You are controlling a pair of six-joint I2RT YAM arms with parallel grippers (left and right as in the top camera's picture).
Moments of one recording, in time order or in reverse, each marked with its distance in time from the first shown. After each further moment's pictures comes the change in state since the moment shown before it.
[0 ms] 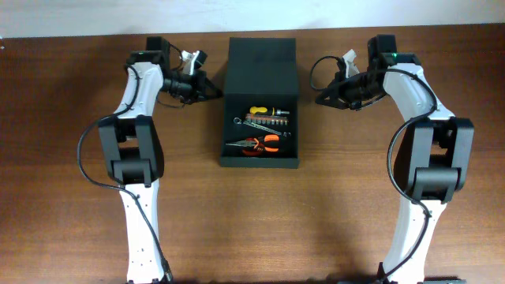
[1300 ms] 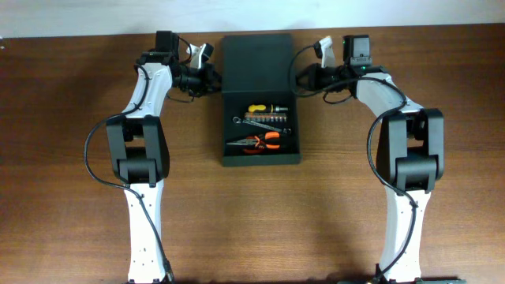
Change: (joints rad) left arm -0.041 0.008 0.000 0.202 -0.004 -0.148; right arm 0.095 0.114 -0.039 0.635 -0.064 0.060
